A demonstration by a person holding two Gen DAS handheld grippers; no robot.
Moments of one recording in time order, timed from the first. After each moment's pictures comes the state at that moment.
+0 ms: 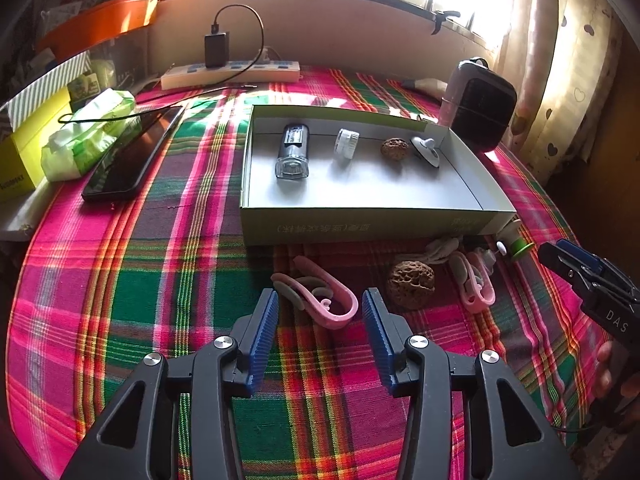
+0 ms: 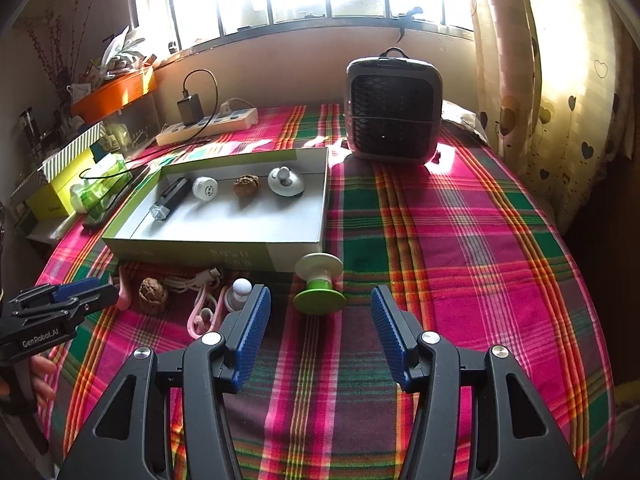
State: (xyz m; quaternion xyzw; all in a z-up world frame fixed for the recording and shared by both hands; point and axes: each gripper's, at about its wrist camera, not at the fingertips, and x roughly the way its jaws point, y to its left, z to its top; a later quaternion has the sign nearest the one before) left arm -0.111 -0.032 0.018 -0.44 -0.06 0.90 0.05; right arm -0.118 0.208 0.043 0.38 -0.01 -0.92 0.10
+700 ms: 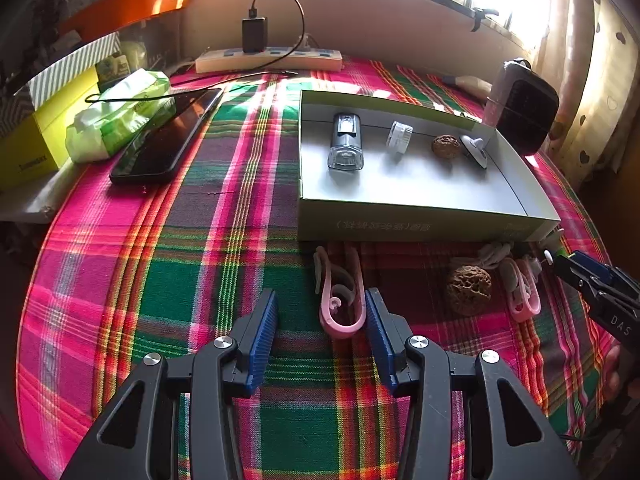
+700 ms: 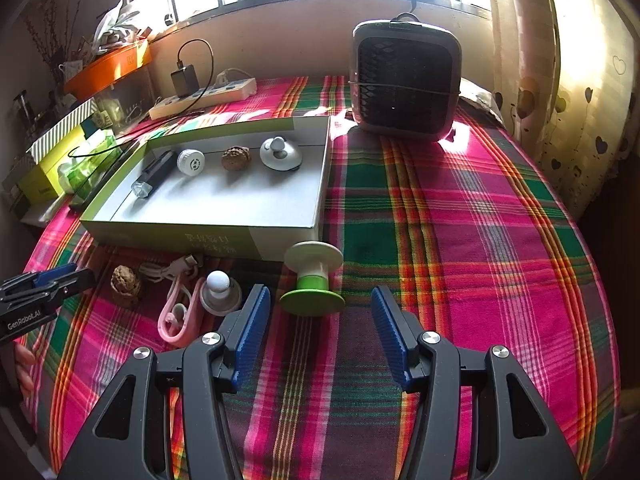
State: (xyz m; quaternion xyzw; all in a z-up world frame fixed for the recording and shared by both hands) left arm -0.117 -0.053 0.008 -0.45 -0.06 0.89 0.00; right arm -0.145 0.205 0.024 0.42 0.01 -0.90 0.11
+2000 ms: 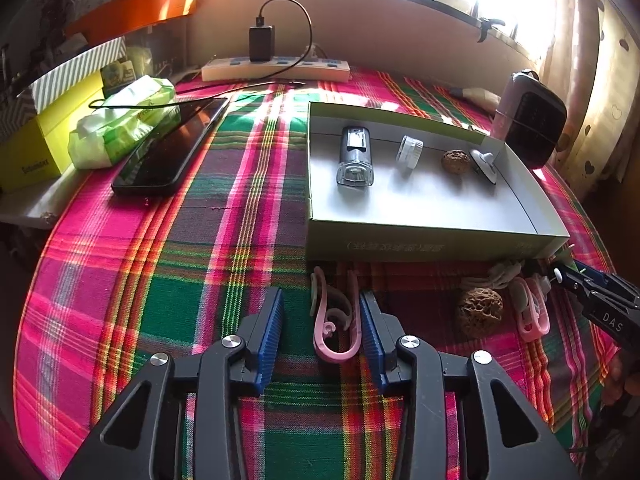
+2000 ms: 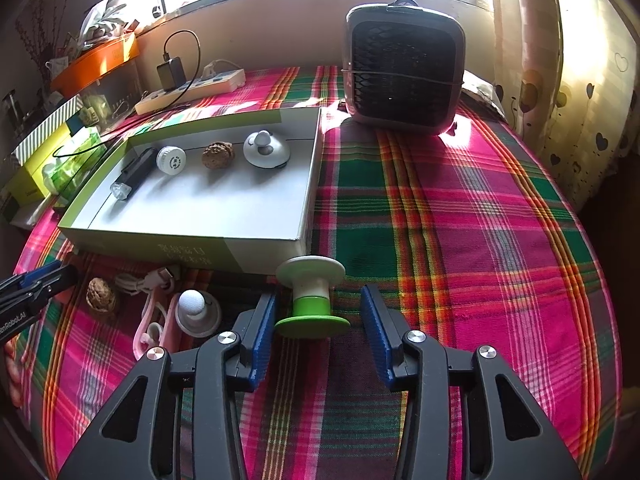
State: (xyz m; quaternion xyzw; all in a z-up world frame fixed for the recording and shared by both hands) left arm -0.125 -0.056 0.007 -0.43 -0.06 0.90 -0.02; right arm -0.162 0.205 0.016 0.43 0.02 -0.90 0.10
